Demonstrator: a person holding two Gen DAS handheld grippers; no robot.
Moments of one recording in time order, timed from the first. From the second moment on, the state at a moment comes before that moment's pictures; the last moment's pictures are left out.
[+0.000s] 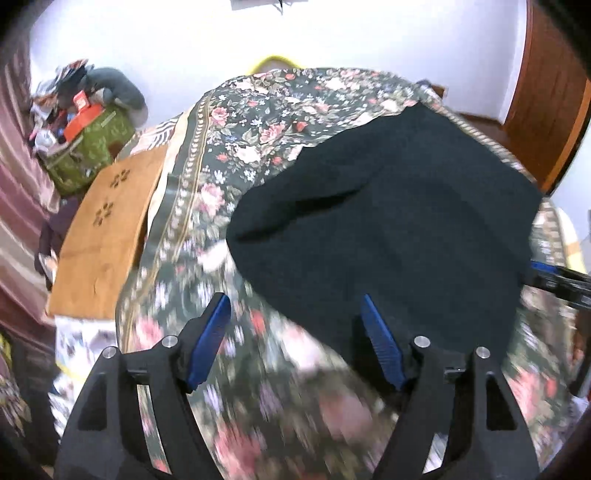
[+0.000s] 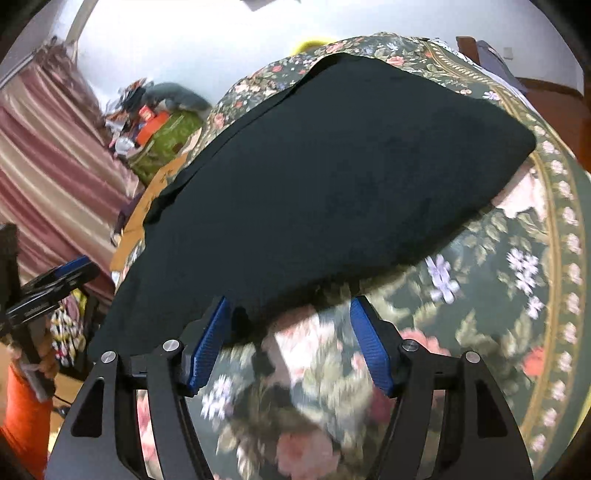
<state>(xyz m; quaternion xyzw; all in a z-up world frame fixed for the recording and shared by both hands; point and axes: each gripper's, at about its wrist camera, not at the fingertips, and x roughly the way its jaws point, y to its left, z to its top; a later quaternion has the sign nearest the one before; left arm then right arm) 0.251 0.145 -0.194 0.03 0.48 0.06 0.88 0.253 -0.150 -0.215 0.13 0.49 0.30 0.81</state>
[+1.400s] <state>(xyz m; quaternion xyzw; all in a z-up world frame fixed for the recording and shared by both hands) 0.361 0.180 -0.218 -0.09 0.50 0.00 0.86 0.269 -0.202 -0.164 0.02 0.45 0.25 0.86</state>
